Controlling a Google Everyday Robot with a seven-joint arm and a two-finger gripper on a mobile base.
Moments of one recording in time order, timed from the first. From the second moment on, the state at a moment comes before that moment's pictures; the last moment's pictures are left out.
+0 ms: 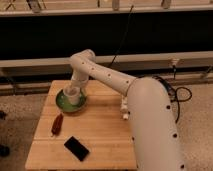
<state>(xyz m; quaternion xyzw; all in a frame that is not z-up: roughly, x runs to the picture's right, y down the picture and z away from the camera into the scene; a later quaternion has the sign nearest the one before) -0.157 0.020 0.874 -0.17 -0.30 -0.56 0.76</state>
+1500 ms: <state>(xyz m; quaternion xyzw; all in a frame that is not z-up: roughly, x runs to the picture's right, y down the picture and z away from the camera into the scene) -0.110 -0.055 0.798 -0.13 -0.25 -0.53 0.80</state>
